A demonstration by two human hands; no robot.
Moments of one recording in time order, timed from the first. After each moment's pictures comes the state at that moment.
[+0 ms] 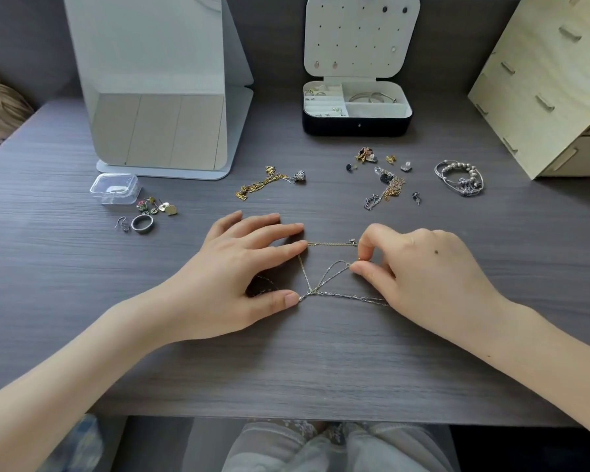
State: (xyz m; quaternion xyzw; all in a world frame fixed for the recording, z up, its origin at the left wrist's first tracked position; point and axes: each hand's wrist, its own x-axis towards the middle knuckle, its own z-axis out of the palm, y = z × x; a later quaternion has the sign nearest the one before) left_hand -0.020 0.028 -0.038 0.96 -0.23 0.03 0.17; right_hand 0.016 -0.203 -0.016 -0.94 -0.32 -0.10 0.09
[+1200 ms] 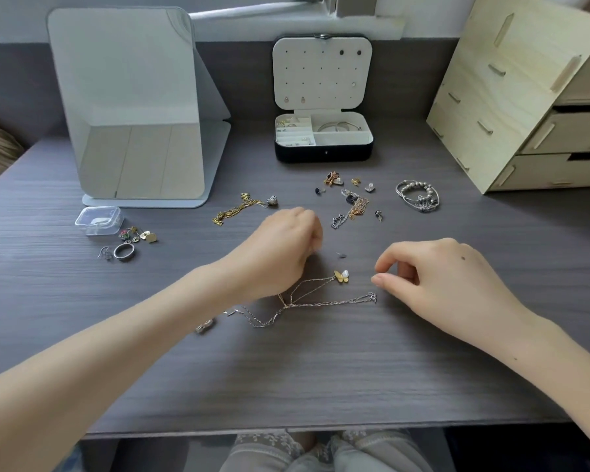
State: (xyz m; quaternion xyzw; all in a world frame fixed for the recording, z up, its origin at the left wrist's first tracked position) left_hand 0.036 -0.045 -0.017 0.95 -0.21 0.05 0.22; right_hand 0.013 -0.255 0.005 -0.97 -0.19 -0.02 0.17
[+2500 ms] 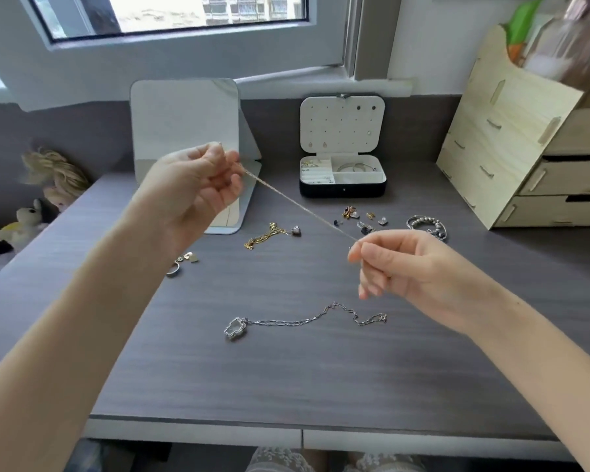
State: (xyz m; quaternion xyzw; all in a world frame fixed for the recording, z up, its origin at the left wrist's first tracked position) left_hand 0.011 0.026 0.088 0.51 0.05 0.10 0.85; right_hand 0.017 -0.226 0.041 -0.64 -0.22 0.27 0.69
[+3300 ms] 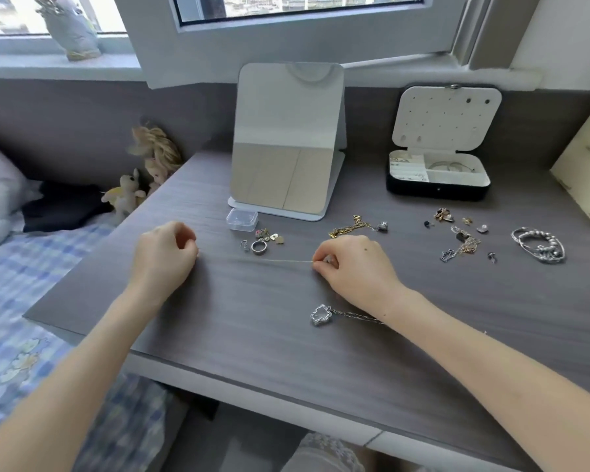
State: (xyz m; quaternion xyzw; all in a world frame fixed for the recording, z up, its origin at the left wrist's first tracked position) left_hand -0.064 0.170 -0.019 0.90 0.30 0.24 0.20; right_hand 0.031 -0.071 -0.016 -0.91 -0.33 0.00 0.25
